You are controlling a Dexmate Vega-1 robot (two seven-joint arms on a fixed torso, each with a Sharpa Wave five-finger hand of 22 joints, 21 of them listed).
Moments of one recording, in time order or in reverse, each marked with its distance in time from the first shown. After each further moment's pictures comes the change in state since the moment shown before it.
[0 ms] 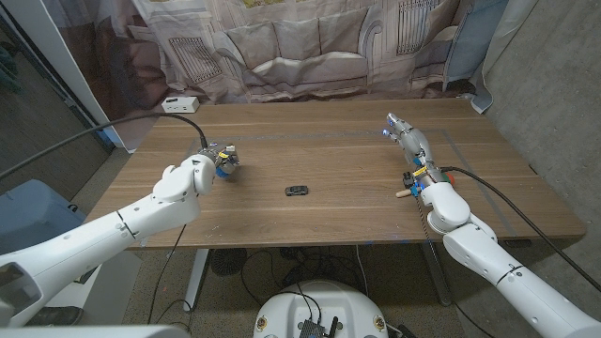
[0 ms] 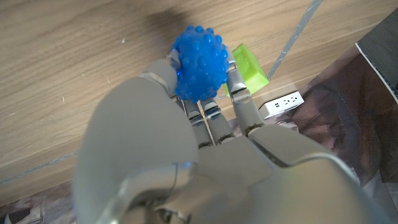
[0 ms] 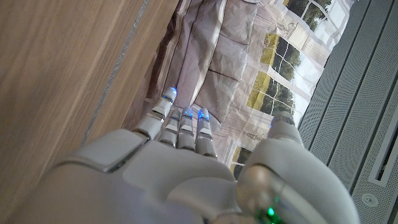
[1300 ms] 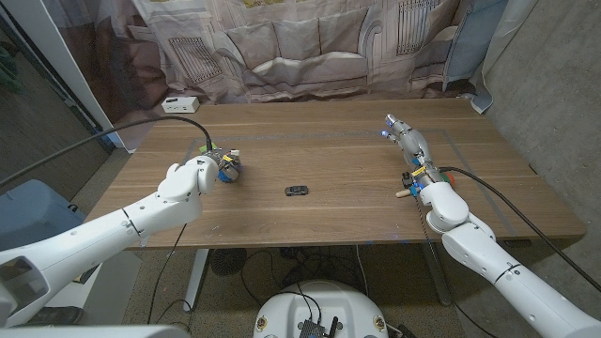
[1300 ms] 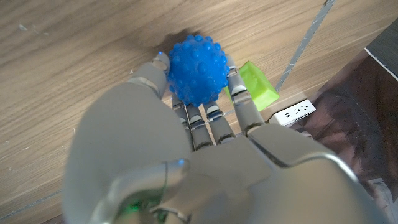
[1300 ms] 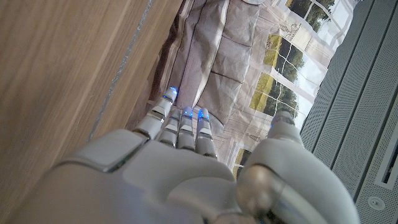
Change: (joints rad) left arm -0.055 -0.015 0.066 0.060 0.068 -0.037 -0.128; left_hand -0.093 -0.022 -0.036 0.008 -0.019 -0.116 -0.018 -0.023 -0.009 -0.103 -0.025 -0.028 -0.017 -0.105 0.012 -0.039 -0.013 -0.077 0.067 -0.054 -0.018; right arm 0.013 0.005 -0.008 0.019 0.008 -0.008 0.009; right_hand 0.000 0.000 0.000 0.000 0.000 0.000 0.000 0.000 -0.002 -0.002 0.002 0.000 0.000 0.000 0.000 0.000 0.000 0.000 0.000 0.000 0.000
